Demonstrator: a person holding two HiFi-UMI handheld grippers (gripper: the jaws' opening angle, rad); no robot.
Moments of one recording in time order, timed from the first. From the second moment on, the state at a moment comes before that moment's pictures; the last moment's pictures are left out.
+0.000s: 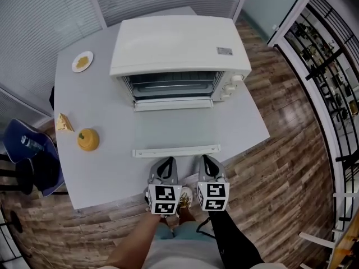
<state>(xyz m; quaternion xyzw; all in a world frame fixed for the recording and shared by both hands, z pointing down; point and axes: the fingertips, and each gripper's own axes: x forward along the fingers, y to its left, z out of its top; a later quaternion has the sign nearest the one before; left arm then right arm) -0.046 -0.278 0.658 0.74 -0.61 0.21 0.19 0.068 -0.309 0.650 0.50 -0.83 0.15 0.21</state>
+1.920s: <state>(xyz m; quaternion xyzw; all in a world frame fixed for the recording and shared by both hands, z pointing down) -0.110 -0.346 0.319 0.72 -0.69 0.08 -0.04 0.088 -0.380 0.324 0.45 -0.89 -0.06 -0.01</state>
